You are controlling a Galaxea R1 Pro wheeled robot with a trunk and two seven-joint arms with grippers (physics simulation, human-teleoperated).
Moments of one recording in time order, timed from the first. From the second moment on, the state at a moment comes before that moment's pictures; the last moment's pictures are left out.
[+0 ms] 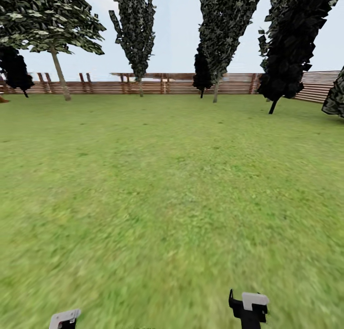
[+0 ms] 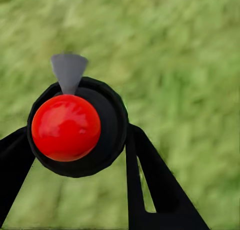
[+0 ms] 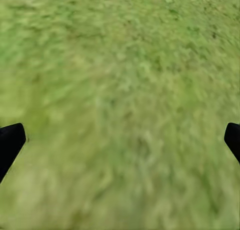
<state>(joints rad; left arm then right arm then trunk) -0.40 0.22 0.39 -0.06 -0.15 -0.37 -0.14 -0.46 0.03 -0.12 -0.03 0.29 -0.64 -0.45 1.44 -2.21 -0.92</state>
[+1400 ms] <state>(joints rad) -0.40 0.22 0.39 -0.06 -0.15 -0.37 -0.14 -0.46 0.03 -0.12 -0.03 0.29 -0.64 -0.45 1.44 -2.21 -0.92</state>
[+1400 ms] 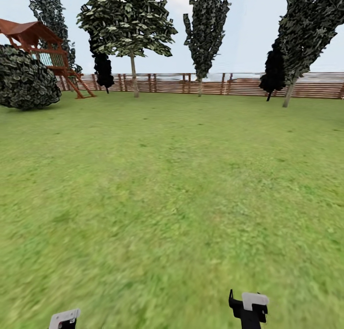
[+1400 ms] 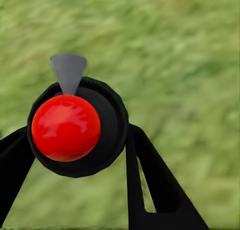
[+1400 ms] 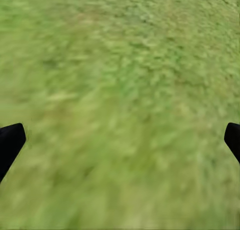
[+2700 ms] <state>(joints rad) -0.40 0.22 0.40 -0.06 -0.14 -0.37 -0.14 -0.46 0.03 -0.12 -0.03 0.29 -0.64 -0.45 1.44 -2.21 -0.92</state>
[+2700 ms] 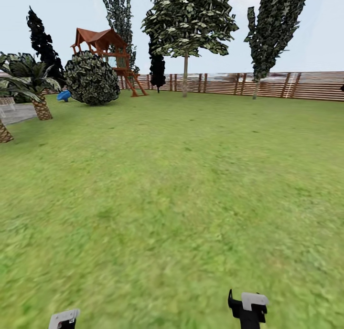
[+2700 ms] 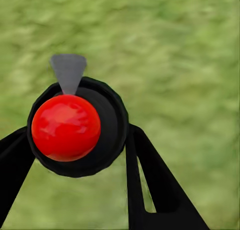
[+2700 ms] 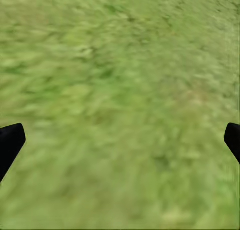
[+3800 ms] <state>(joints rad) -0.40 0.22 0.40 -0.06 -0.14 -0.37 -0.14 -0.43 0.04 -0.12 -0.03 0.29 -0.64 -0.45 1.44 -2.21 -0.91</state>
